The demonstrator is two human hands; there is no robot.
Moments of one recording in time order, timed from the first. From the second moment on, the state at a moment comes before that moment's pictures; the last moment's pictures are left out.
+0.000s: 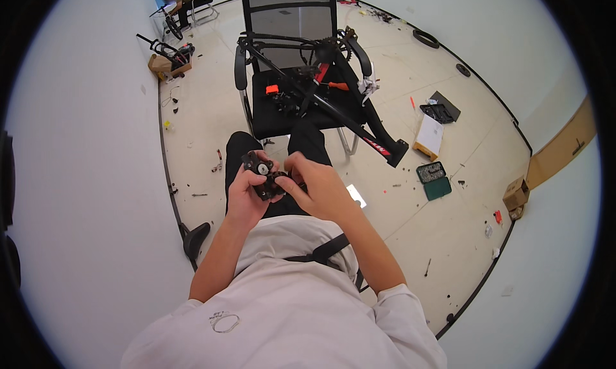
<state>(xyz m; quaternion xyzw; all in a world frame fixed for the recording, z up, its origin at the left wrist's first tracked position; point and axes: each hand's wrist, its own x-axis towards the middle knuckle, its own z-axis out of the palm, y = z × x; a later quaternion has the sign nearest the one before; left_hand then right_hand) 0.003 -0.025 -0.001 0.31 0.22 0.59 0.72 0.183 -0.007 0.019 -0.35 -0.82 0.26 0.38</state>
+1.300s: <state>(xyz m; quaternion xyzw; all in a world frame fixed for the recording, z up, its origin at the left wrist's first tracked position) 0.019 -0.025 -0.002 0.37 0.27 0.69 0.56 0.188 -0.011 0.035 -0.31 -0.68 0.54 0.39</state>
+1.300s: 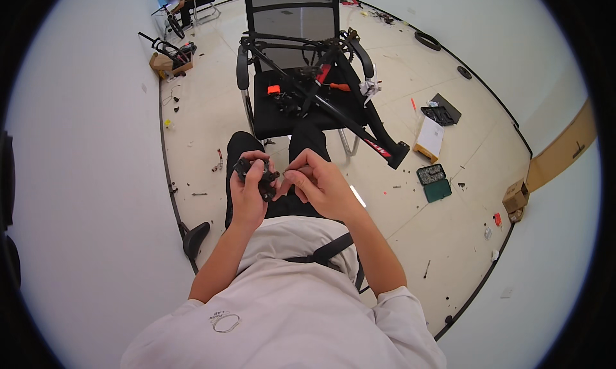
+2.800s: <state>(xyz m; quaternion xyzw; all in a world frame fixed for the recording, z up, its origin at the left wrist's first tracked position) 0.005 -0.023 -0.017 0.45 0.36 0.77 0.28 0.146 -0.006 0.027 -0.36 -0.74 0.50 0.28</state>
